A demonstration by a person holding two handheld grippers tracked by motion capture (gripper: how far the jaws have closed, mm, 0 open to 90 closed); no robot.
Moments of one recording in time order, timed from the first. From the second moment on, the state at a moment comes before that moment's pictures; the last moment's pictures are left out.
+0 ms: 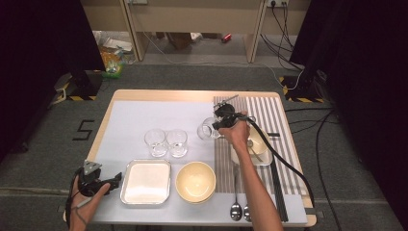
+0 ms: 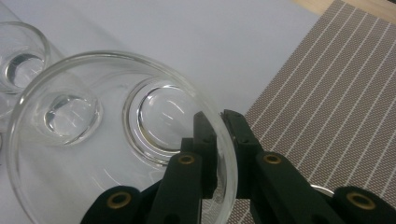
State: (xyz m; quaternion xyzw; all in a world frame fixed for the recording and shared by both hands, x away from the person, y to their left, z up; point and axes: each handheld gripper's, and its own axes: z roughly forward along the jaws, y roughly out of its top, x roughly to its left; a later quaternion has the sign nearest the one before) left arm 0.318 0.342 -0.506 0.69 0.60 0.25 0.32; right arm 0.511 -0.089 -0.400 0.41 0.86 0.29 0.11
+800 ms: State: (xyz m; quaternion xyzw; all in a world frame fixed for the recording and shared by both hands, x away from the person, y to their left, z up) left arm 0.318 0.342 -0.506 0.69 0.60 0.25 0.32; right arm 0.554 -0.113 -0.389 0.46 0.84 0.26 0.13
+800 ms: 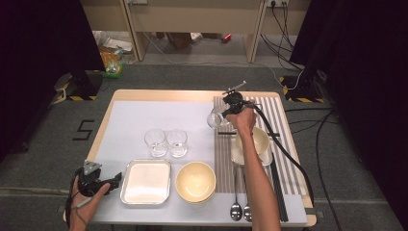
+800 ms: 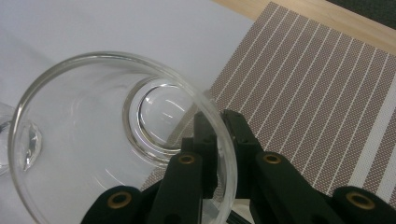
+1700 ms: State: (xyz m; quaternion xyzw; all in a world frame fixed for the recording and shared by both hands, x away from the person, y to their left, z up) left arm 0.317 0.342 -0.506 0.69 0.60 0.25 0.32; right arm 0.577 -0.118 -0.407 0.49 0.83 0.22 0.14
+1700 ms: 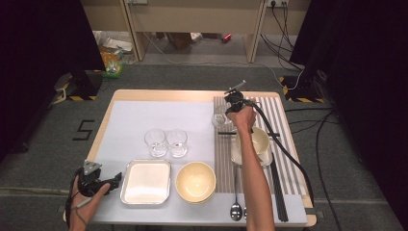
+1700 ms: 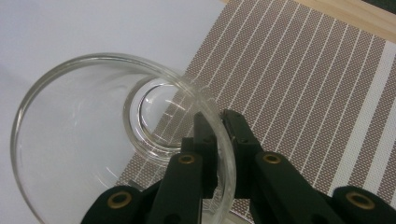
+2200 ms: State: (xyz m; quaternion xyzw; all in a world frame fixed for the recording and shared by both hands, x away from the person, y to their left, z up) left arm 0.317 0.342 -0.506 0.69 0.60 0.25 0.32; right arm 0.580 -0.118 -0.412 0.49 0.84 0.21 0.14
